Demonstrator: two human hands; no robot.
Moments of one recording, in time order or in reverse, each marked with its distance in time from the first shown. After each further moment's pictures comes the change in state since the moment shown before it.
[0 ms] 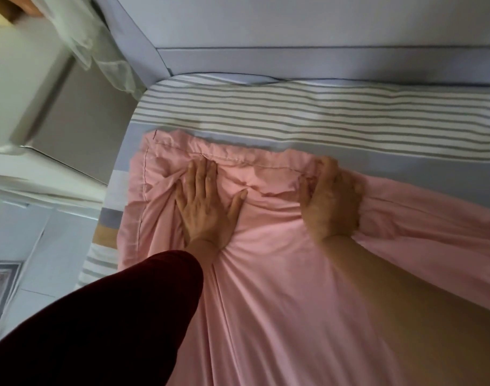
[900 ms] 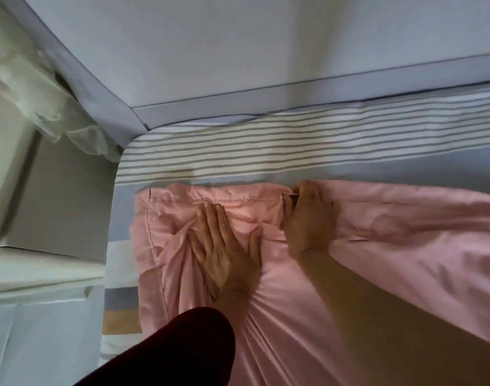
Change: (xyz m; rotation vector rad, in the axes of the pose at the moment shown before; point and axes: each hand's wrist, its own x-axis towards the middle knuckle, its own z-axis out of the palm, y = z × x) left_hand 0.003 -0.003 0.005 -0.078 0.028 0.098; right_hand 0.006 -0.069 0.024 -0.022 0.008 0.268
